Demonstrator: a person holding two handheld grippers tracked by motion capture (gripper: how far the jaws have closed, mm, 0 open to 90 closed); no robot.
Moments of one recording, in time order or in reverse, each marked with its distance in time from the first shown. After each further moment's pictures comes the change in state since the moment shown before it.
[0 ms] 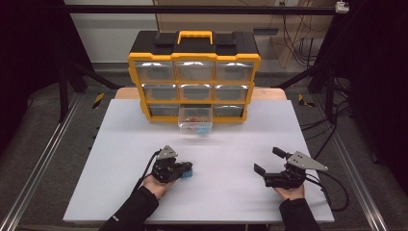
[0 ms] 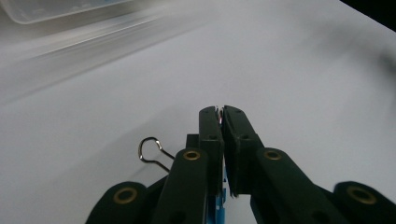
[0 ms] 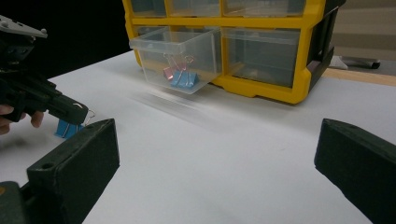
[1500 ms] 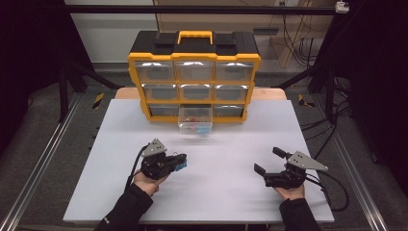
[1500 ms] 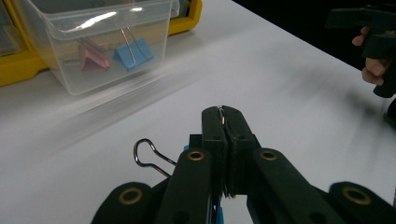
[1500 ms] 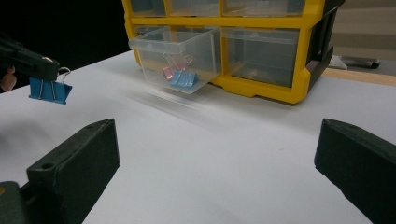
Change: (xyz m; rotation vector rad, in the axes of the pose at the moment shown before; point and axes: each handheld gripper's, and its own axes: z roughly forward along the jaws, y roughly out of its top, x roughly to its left) left arm -0.005 0.025 -0.048 -0.139 0.018 0.033; right arm 0.000 0.000 0.000 0.001 0.004 0.000
